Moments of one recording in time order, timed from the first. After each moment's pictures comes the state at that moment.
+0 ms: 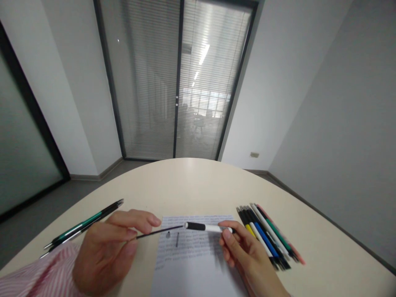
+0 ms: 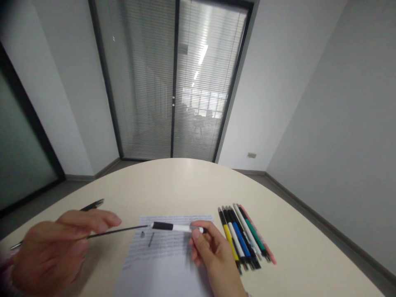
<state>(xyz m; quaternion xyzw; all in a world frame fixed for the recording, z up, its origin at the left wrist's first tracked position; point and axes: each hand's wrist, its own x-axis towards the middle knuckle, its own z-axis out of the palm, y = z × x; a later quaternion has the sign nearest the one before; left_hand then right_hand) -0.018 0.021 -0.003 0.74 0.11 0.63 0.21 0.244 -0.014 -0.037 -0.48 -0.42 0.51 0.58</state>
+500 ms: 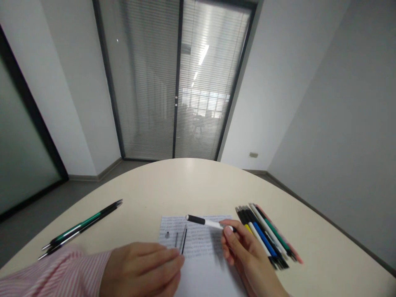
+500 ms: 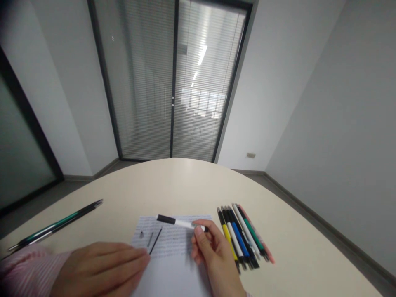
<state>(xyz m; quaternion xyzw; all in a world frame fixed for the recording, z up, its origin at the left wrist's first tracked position) -0.006 0.015 -0.031 0.91 0.05 0.38 -0.15 0.244 -0.011 -0.043 -0.46 -0.41 0.52 0.60</state>
